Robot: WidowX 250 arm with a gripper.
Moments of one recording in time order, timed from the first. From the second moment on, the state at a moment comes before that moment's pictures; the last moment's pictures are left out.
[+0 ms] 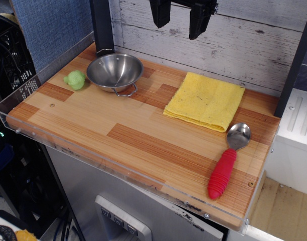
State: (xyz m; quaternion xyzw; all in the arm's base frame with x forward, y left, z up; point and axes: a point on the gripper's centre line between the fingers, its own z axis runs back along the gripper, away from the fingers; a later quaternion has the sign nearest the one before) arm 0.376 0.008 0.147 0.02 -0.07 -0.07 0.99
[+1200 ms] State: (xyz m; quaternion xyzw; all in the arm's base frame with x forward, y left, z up) arm 0.311 -0.079 0.099 0.03 -0.04 0.02 1.00
